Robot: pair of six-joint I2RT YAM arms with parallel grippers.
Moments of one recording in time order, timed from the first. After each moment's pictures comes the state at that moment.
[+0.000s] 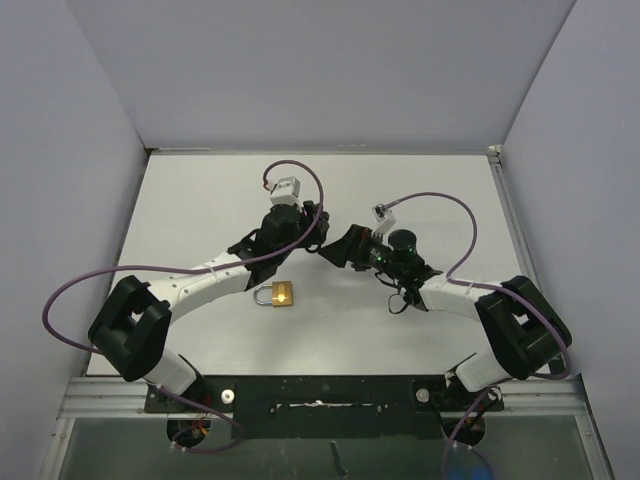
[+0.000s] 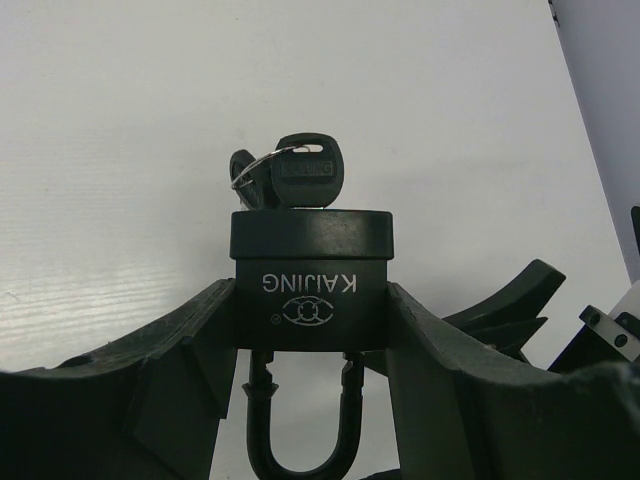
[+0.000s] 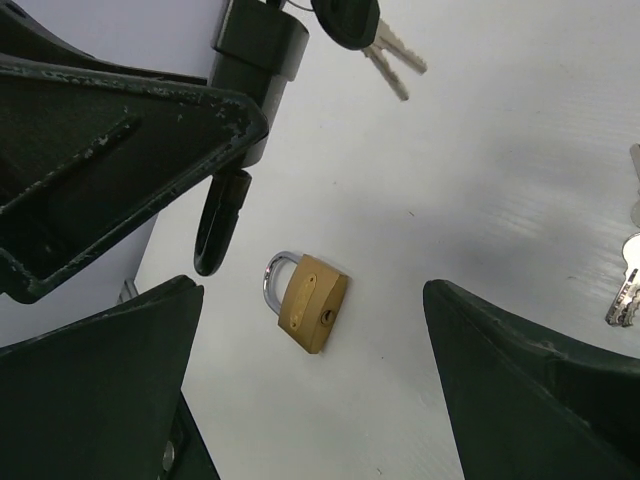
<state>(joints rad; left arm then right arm) -0.74 1.52 0.96 0.16 -0.28 -0.65 0.54 1.49 0.57 0.66 -0.34 0.77</state>
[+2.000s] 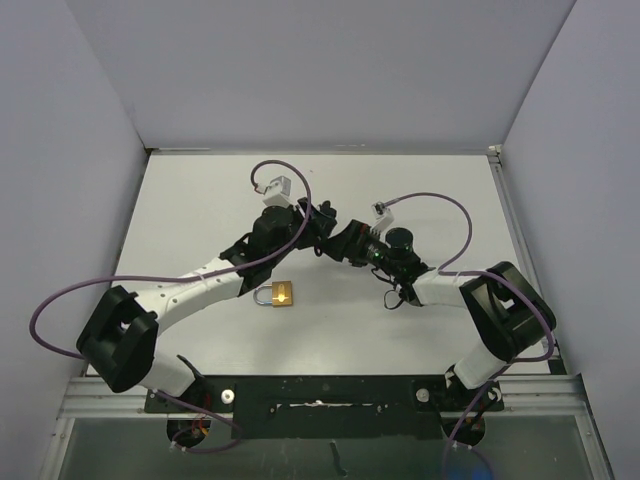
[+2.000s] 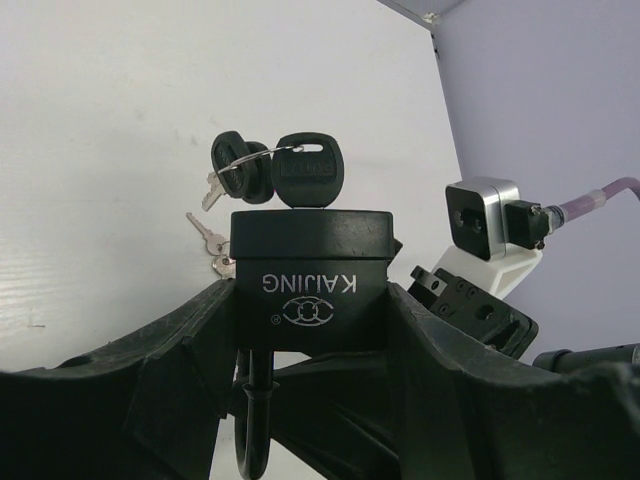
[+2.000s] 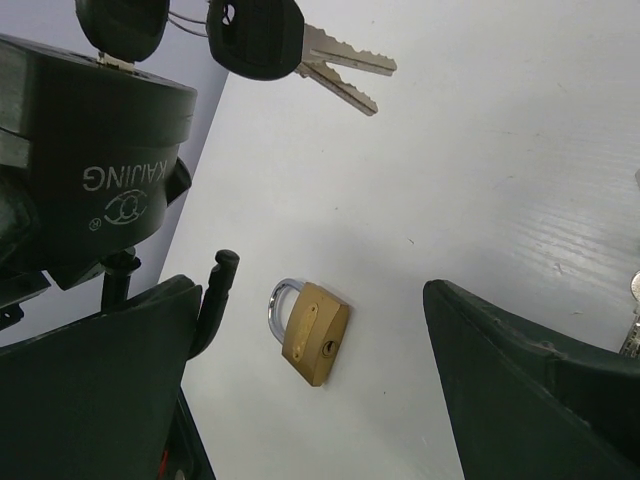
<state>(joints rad) -0.74 1.44 0.92 0.21 -0.19 -0.87 0.53 1.60 0.59 0.80 -0.34 0.84</state>
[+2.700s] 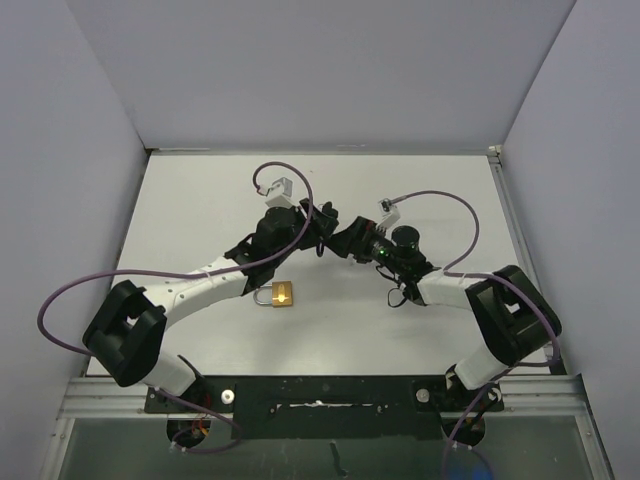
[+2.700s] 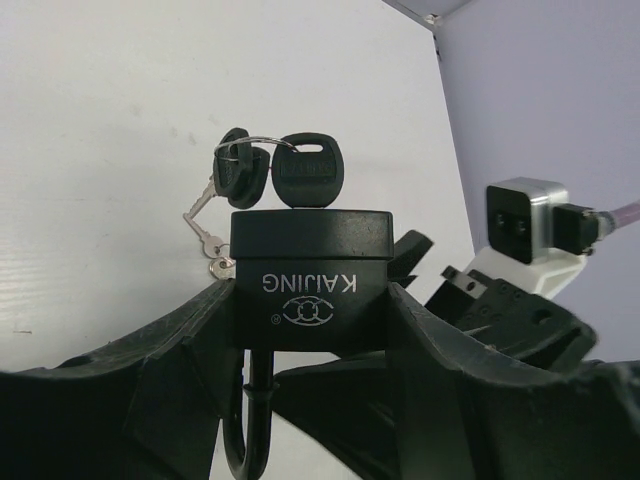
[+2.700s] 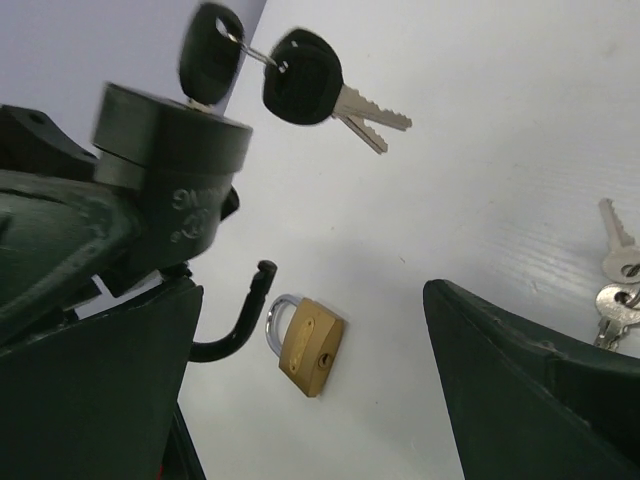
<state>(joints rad) -0.74 1.49 0.92 0.26 -0.19 -0.90 0.50 1.59 0.59 0.80 -0.34 0.83</state>
